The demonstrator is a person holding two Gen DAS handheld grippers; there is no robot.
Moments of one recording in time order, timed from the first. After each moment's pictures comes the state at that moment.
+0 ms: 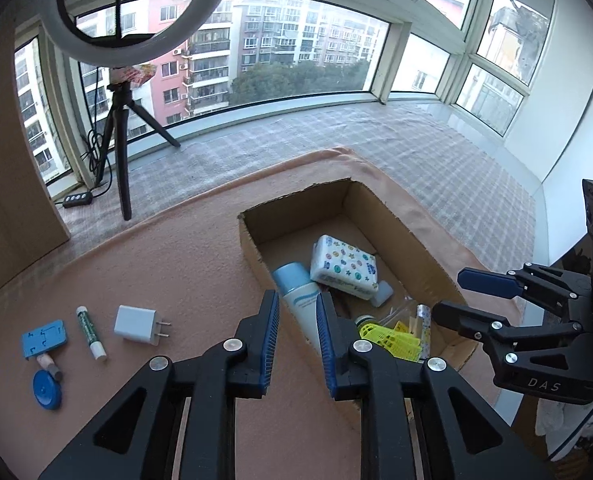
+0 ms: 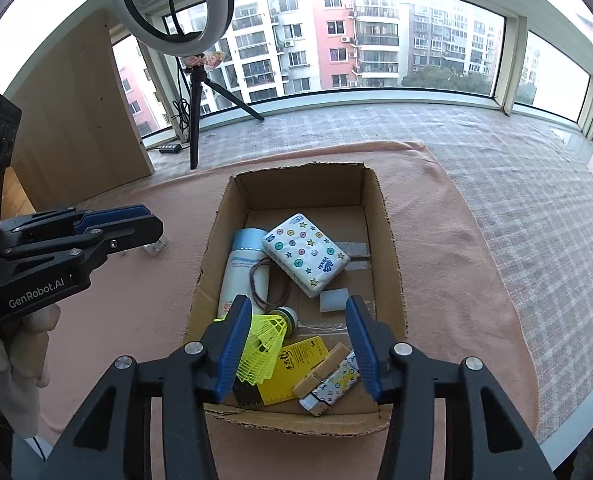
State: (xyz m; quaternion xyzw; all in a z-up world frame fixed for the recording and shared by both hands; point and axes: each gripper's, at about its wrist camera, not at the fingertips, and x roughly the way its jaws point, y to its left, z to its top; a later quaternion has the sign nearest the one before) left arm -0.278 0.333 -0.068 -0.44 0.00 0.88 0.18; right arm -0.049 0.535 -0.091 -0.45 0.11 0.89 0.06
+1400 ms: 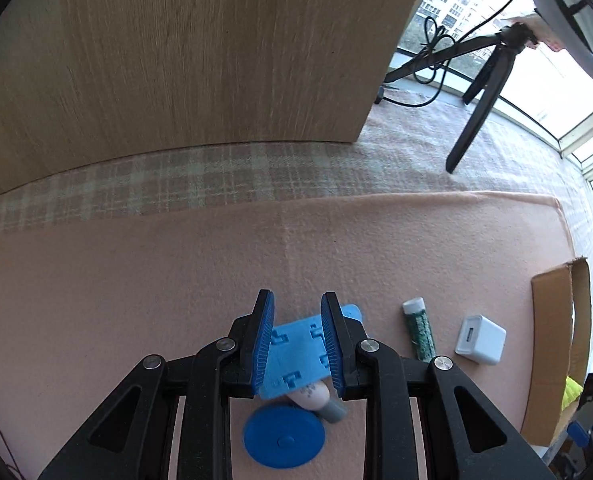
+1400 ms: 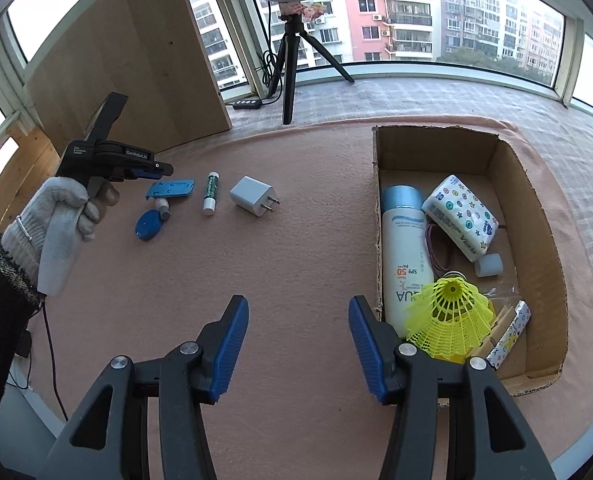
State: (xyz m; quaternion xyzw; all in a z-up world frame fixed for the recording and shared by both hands) left arm -0.380 0.012 -0.190 -0.58 -0.14 0.81 -0.02; right arm -0.075 0.409 -0.112 -0.49 0.12 0.87 0.01
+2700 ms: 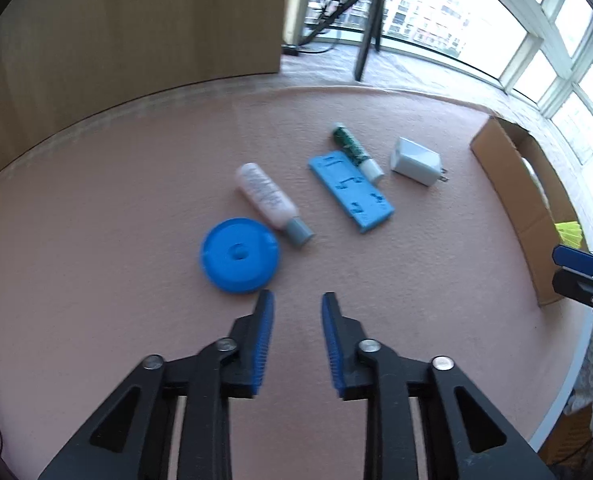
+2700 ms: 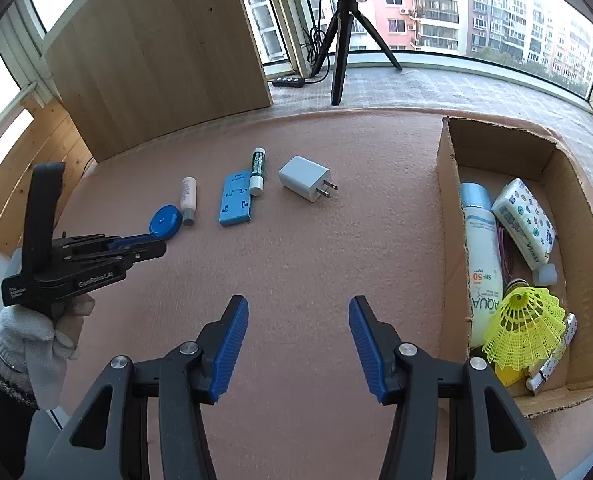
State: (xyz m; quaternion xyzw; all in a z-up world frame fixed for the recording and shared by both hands) left arm -0.213 0.067 -0.182 -0.53 -0.06 0.84 0.03; right arm -0.099 0.363 -0.131 -0.50 0.11 0.86 -0.04
